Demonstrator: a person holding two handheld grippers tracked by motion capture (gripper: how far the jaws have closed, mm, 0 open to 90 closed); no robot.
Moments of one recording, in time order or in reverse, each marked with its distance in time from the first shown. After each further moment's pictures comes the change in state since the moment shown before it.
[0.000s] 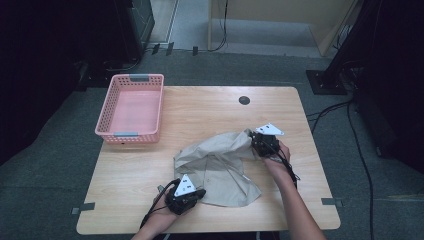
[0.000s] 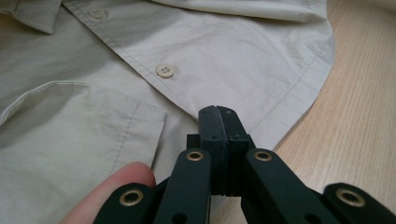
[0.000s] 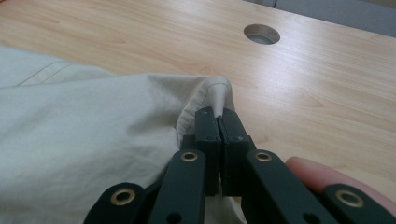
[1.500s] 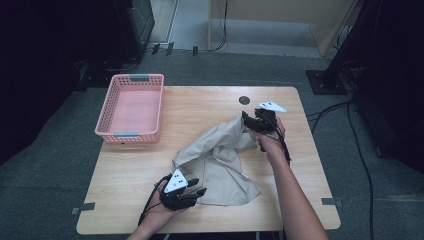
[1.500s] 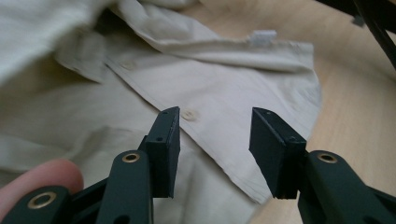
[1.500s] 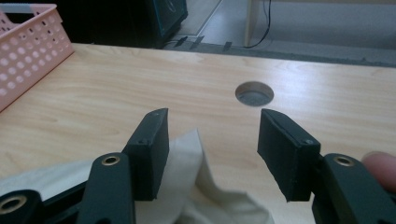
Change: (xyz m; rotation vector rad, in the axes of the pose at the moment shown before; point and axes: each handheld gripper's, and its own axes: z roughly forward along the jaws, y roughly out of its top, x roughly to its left) left arm 0.012 0.011 -0.023 -0.145 0.032 -0.056; right arm -0.018 0.055 0.024 -0.097 0.026 0.182
